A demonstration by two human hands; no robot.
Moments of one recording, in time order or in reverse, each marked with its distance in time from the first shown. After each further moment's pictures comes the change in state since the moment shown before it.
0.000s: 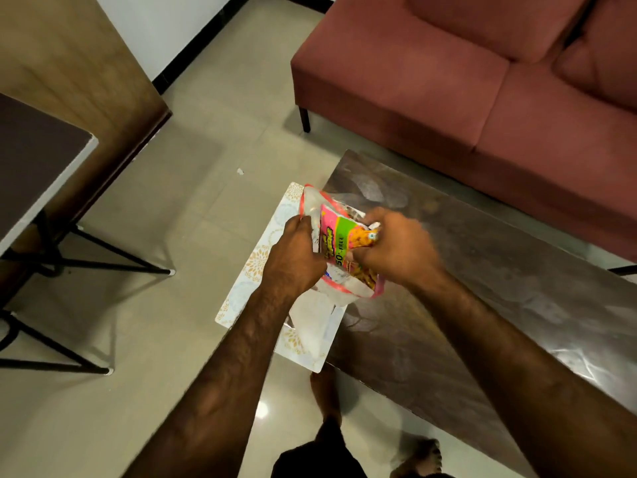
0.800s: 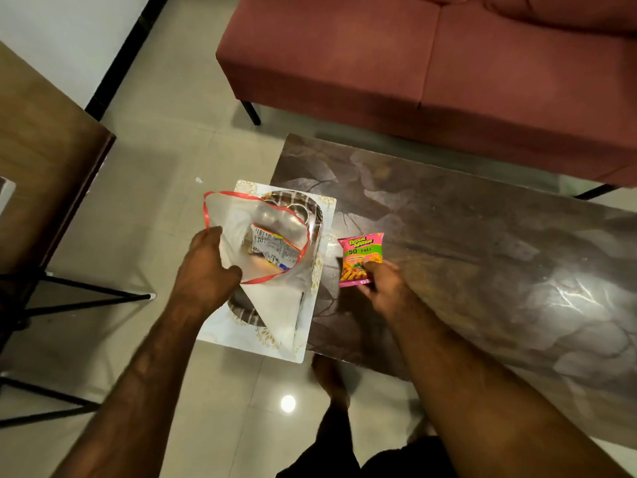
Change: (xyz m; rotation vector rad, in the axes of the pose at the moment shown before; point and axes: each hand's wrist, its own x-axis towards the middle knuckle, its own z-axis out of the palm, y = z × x) left_hand -0.010 -0.018 0.000 0.134 0.089 -0.041; right_hand 0.027 0.189 0.132 1.480 0.157 0.907
